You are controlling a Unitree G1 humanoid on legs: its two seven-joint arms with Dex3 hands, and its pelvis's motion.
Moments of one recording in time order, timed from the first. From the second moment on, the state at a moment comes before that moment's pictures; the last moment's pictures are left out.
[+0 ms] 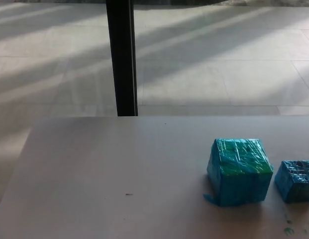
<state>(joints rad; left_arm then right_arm) 0.05 0.72 0.27 1.15 -0.05 -0.03 -0.35 0.07 -0.59 -0.38 0.90 0.04 0.02 0.10</state>
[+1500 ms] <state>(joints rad) 0.06 0.73 0.28 1.19 -0.06 -0.05 -0.41 -0.22 -0.76 -0.51 0.06 0.24 0.41 0.01</state>
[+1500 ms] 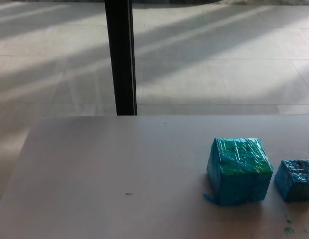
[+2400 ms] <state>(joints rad) 0.05 0.75 0.28 1.19 -0.08 -0.04 -0.42 -0.34 -0.64 -0.02 0.11 0.10 0.38 0.11</state>
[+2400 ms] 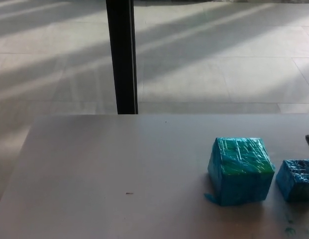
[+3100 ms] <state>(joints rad) 0.05 0.76 0.28 1.19 -0.08 -0.04 -0.42 -0.53 -0.67 0.26 0.36 -0.18 0.35 0.13</state>
